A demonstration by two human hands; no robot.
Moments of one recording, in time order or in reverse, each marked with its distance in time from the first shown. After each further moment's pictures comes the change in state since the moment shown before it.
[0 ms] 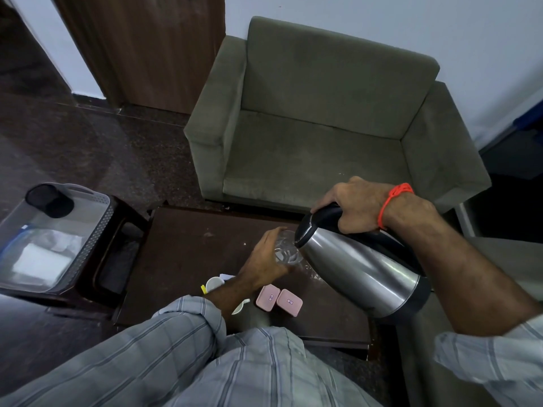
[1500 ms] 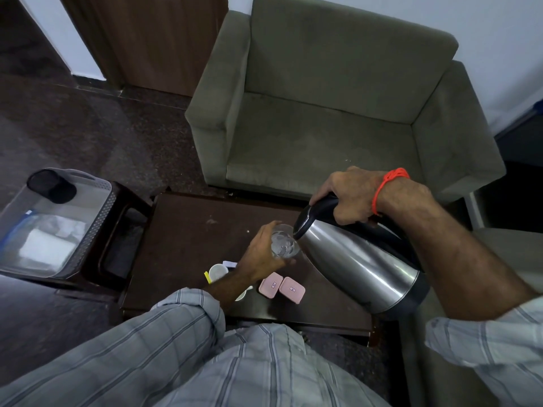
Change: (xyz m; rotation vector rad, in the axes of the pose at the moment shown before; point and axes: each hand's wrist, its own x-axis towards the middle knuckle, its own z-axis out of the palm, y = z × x) left_hand -0.003 -0.026 0.006 -0.038 0.024 -0.090; right_hand 0.020 -0.007 -0.002 0.021 -0.086 0.023
